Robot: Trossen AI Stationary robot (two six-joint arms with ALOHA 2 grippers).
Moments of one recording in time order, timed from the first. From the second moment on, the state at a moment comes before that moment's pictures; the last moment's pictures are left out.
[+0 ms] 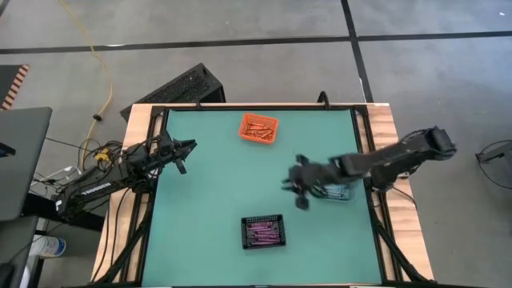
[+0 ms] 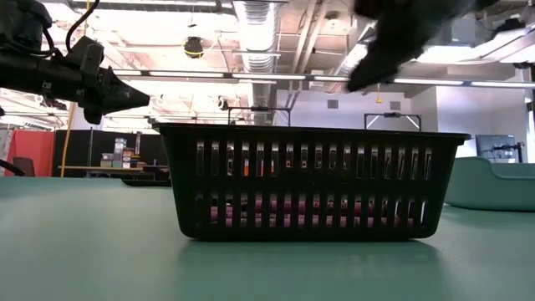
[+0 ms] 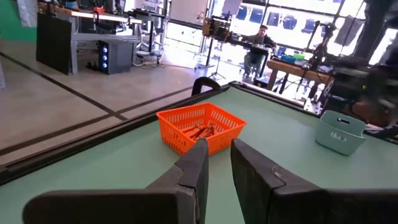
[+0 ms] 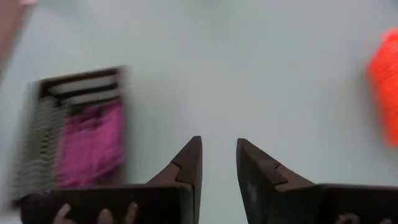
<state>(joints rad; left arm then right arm) 0.43 0.01 0.01 0.04 -0.11 -0.18 0.15 1.33 0.86 -0.22 0.16 0.20</state>
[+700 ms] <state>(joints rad) 0.43 0.01 0.01 0.04 -0.11 -0.18 -0.40 1.86 1.13 -0.15 -0.23 -0.08</state>
